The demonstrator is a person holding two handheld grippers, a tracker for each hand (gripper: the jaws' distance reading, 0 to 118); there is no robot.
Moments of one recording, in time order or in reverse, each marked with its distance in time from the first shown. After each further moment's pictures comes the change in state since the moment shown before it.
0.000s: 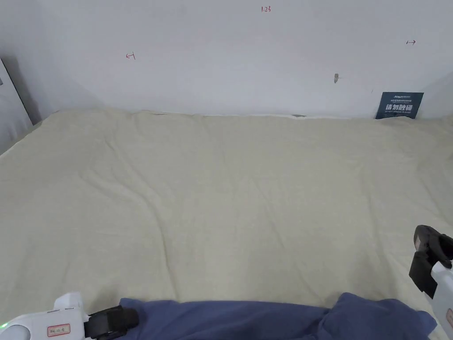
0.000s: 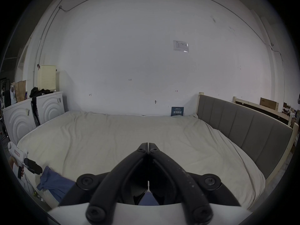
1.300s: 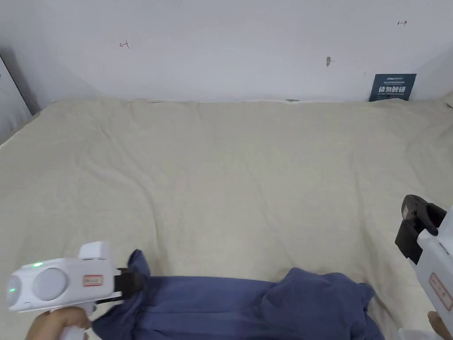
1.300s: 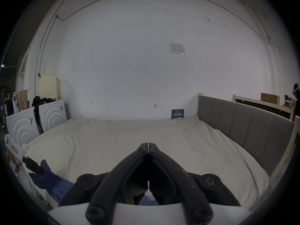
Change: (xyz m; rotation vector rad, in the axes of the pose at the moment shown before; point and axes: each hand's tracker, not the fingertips) left arm 0.143 -0.014 0.020 -0.005 0.128 -0.257; right arm 0.038 0.005 -0.003 0.047 0.027 -0.063
